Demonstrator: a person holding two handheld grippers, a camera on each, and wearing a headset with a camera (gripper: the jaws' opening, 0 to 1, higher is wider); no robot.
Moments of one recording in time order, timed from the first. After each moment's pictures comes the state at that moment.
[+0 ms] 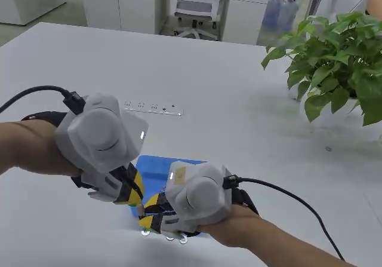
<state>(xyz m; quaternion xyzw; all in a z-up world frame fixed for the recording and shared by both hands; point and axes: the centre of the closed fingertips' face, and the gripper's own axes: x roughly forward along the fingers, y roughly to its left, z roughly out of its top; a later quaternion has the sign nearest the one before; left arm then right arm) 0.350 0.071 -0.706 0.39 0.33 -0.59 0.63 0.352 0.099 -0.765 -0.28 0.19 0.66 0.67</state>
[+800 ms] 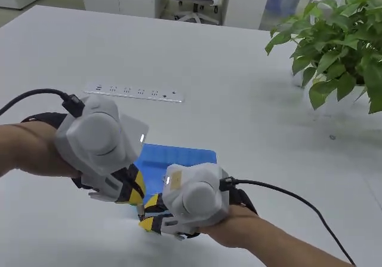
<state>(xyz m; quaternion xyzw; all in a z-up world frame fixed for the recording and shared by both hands) 0.347 0.068 -0.723 0.39 0.33 -0.60 0.62 0.345 0.095 -0.787 -0.29 0.20 0.67 0.66</state>
